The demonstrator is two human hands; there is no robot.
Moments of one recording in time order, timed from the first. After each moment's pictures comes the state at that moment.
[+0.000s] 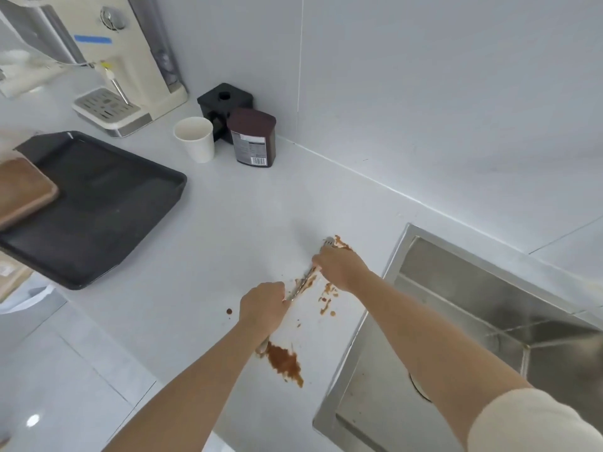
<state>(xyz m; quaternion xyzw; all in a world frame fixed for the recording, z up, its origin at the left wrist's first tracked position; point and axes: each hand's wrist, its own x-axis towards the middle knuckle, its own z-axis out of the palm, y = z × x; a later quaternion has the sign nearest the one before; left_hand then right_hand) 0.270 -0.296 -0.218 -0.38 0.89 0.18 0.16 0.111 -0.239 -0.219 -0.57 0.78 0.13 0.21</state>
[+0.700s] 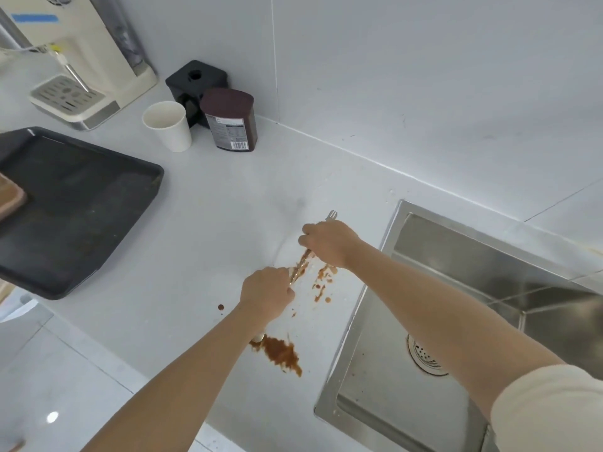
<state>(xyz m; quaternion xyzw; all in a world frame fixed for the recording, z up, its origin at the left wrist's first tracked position) 0.249 -0.293 -0.205 -0.29 0.93 0.14 0.19 0.104 -0.244 -0.194 -0.66 0.73 0.16 0.11</state>
